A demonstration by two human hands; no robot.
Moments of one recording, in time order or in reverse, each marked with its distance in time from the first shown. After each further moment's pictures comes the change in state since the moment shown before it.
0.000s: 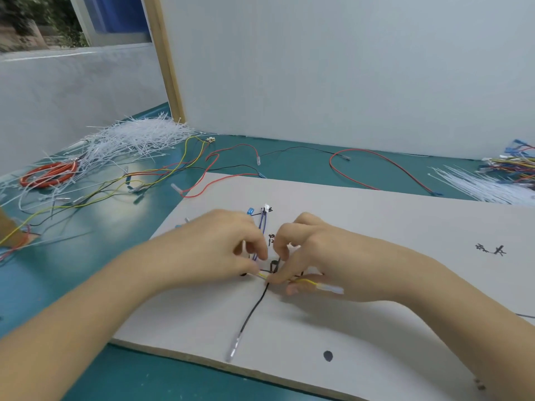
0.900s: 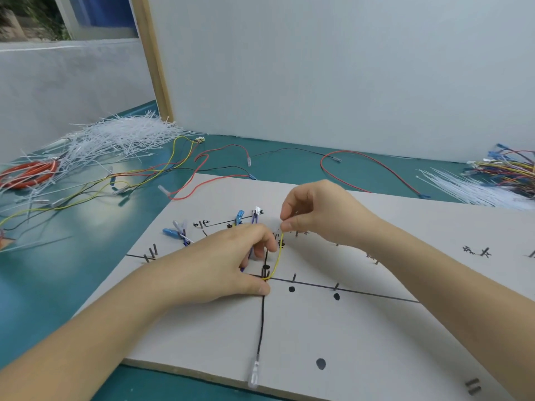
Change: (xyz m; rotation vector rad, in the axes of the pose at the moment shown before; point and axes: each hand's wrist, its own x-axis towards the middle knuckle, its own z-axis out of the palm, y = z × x) left_hand 0.010 -0.005 0.027 -0.252 -0.040 -0.065; right_hand 0.024 0.018 -0.032 0.498 0.156 0.696
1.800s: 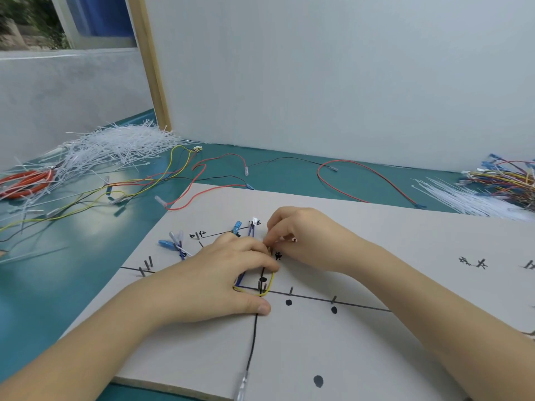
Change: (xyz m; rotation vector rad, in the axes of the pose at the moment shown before) left_hand -0.001 -0.003 0.002 0.149 -0.049 0.090; right_hand 0.003 0.005 0.018 -0.375 -0.085 -0.256
